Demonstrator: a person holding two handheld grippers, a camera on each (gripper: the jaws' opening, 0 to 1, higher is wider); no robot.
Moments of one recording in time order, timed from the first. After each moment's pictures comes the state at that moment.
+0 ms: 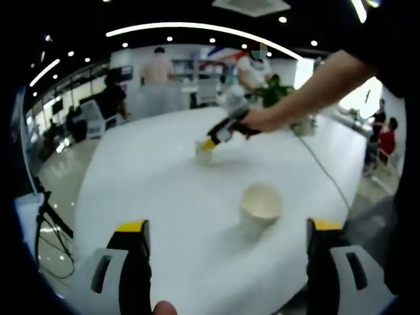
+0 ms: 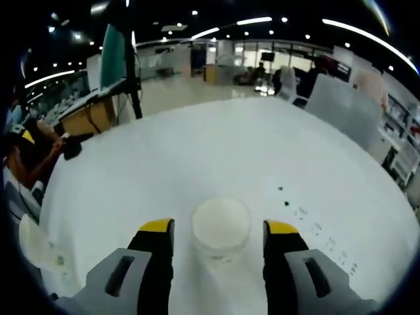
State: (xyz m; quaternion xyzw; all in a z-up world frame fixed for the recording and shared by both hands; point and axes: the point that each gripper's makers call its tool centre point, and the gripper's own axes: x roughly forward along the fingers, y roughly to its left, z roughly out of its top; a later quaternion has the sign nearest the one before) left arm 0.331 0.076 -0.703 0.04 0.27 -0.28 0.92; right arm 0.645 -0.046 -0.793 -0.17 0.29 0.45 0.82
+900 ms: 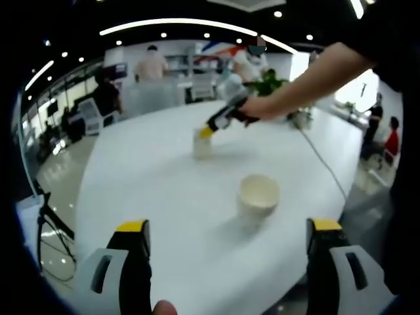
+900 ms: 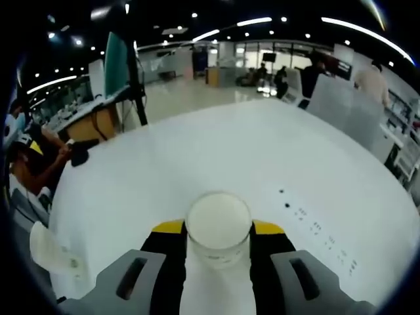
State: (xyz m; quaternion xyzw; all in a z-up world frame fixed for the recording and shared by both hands) left arm 0.327 0.076 -0.703 0.06 0.29 -0.30 0.91; right arm 0.644 -0.062 -0.769 -0.15 0.29 0.46 0.83
